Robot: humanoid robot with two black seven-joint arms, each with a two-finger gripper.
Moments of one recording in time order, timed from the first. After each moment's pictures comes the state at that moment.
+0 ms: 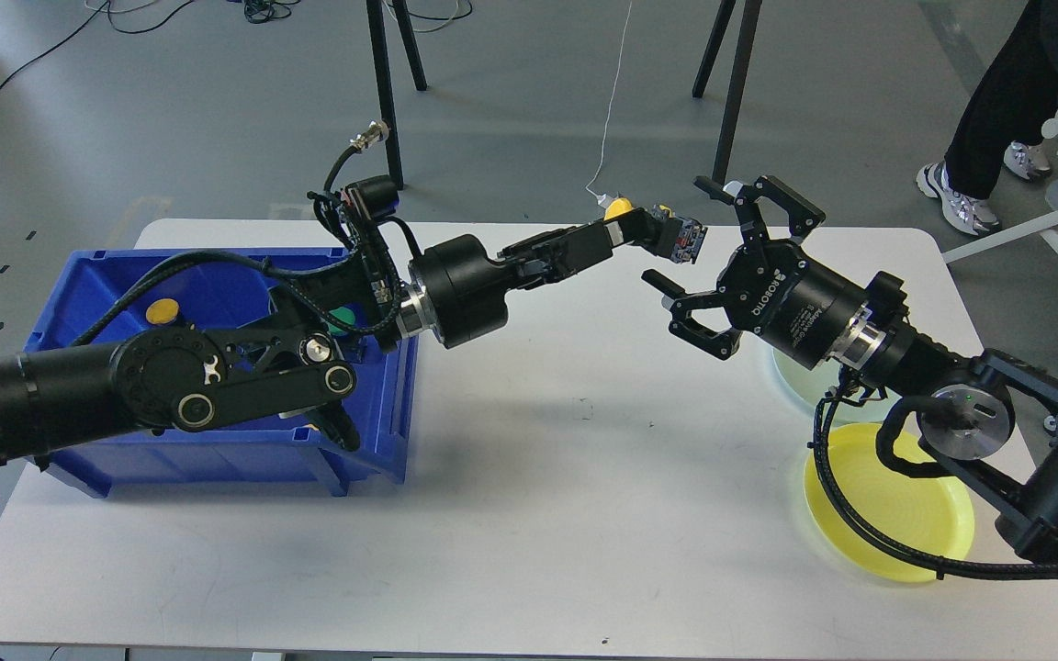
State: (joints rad) left arm -1.12 0.37 0.03 -1.31 0.87 0.20 -0.49; right arm 0.58 -0.55 0.64 1.30 -0.04 0.49 0.14
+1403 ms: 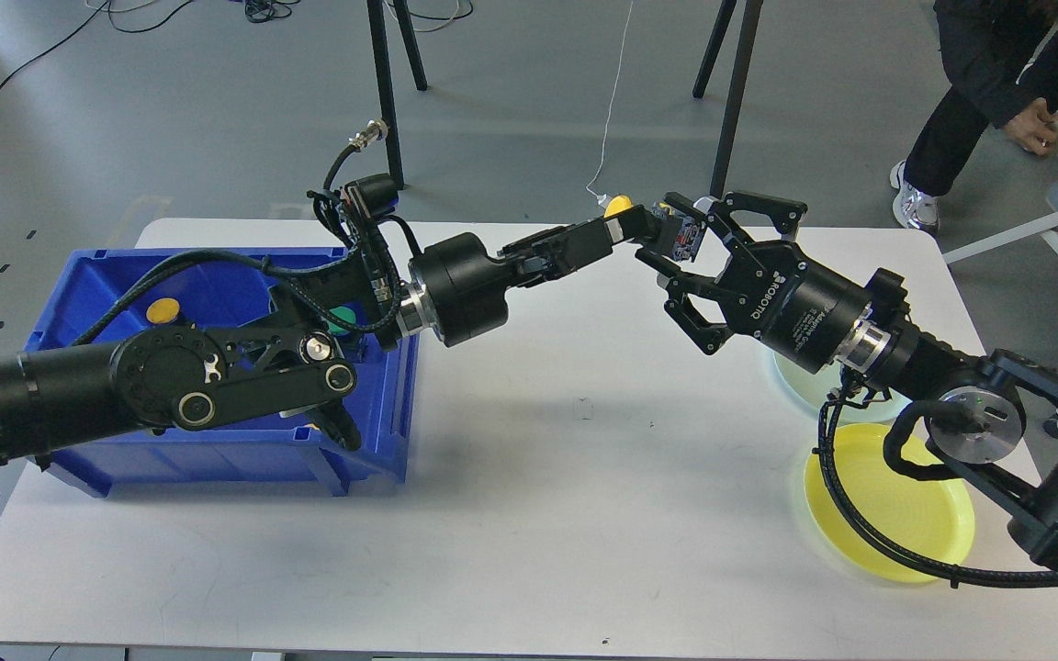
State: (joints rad) left arm -1.12 0.37 0.03 -1.31 0.87 0.20 -0.49; right arm 0.58 -0.57 0.63 1.36 -0.04 0.49 0.15
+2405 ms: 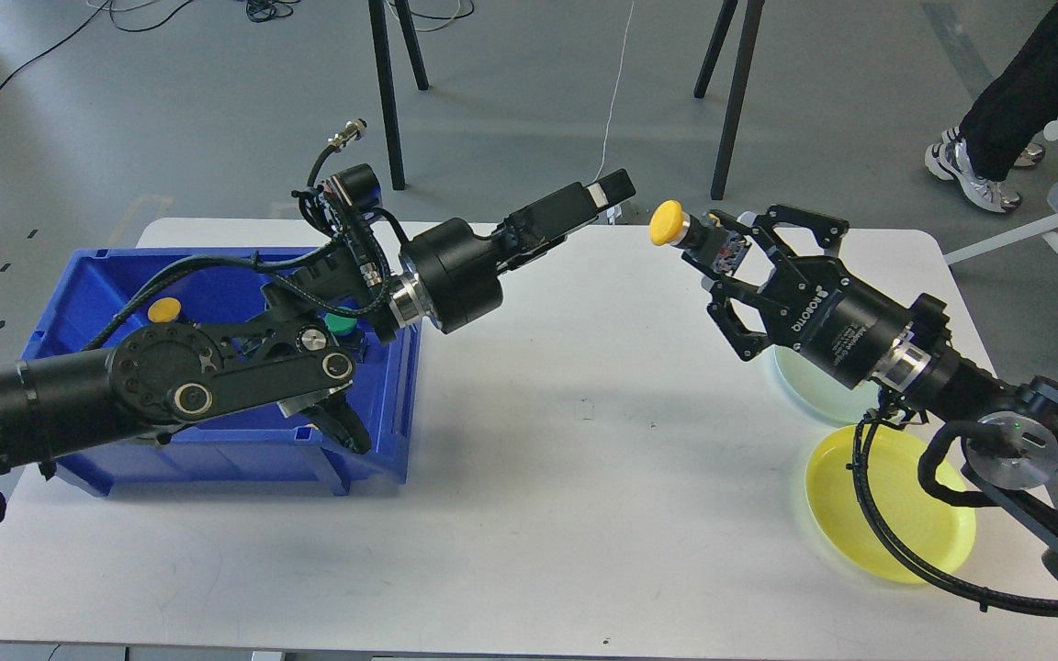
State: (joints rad) left arm -1.08 0.37 -0.02 -1.31 0.74 0.20 -0.49; right arm 0.38 -0.62 0.79 1.35 -0.03 0.49 0.15
